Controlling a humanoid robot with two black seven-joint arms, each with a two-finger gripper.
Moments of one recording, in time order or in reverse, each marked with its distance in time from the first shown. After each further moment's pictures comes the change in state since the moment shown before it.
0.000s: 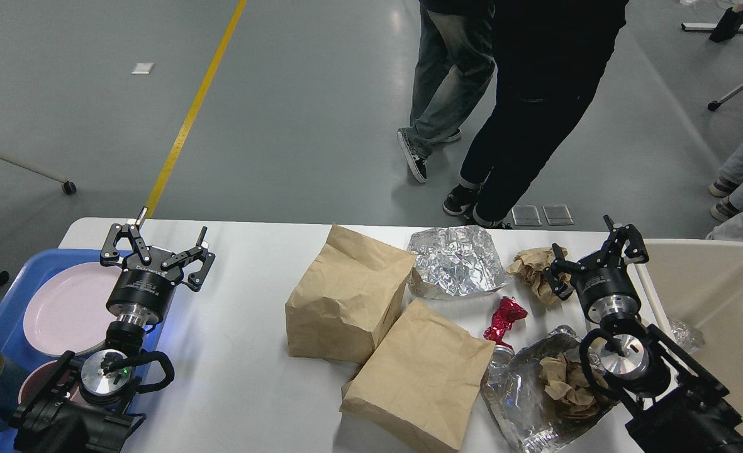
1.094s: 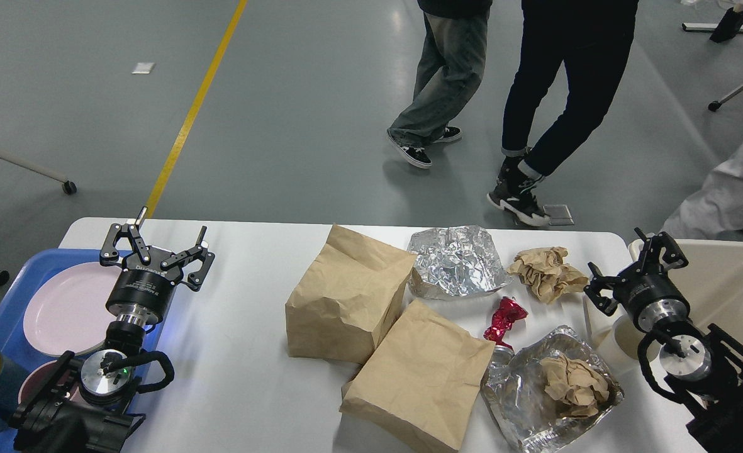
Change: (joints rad) left arm 0.000 -0.001 -0.002 0.000 -0.001 -0.002 0.000; right arm -0.001 -0.139 -0.119 -0.059 0.102 0.133 -0.152
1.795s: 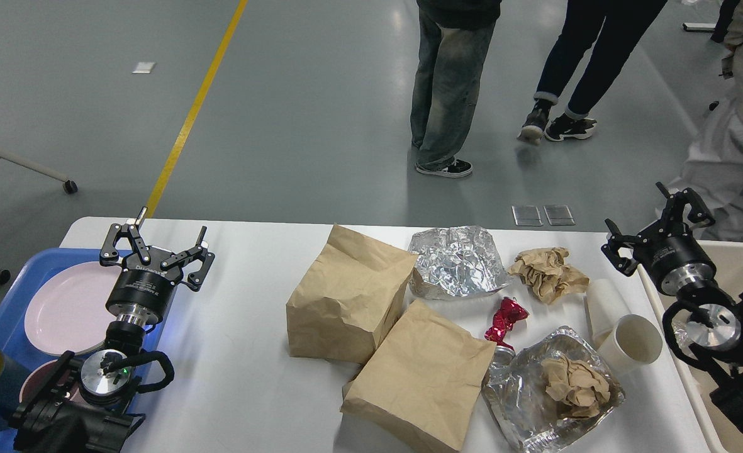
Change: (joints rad) left arm 0.000 0.000 0.000 0.000 0.000 0.000 0.000; right arm 0.090 -0.072 0.012 0.005 -0.001 0.003 0.012
